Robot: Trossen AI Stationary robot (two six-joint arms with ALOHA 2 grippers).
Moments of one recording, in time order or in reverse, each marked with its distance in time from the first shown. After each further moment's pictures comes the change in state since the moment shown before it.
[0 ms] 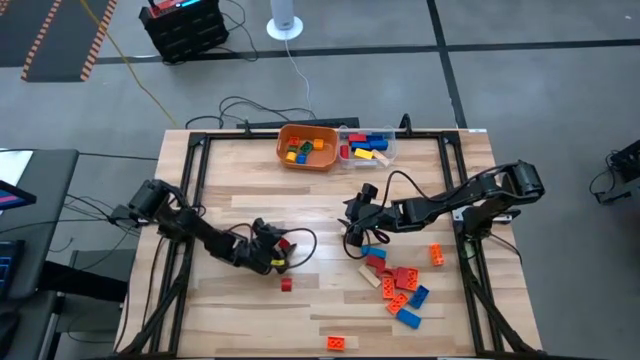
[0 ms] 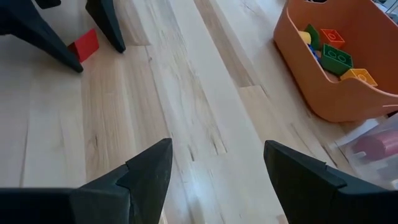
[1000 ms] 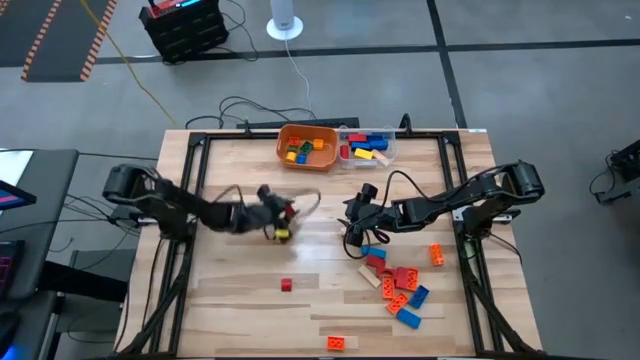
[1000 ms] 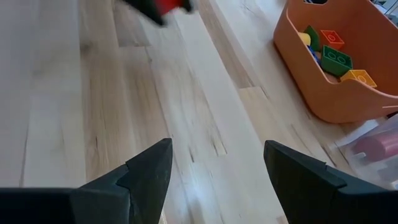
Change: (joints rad) left arm 0.357 -0.280 -0.002 -0.016 0.241 0.501; right arm 0.000 0.000 0.000 0.006 0.000 -0.002
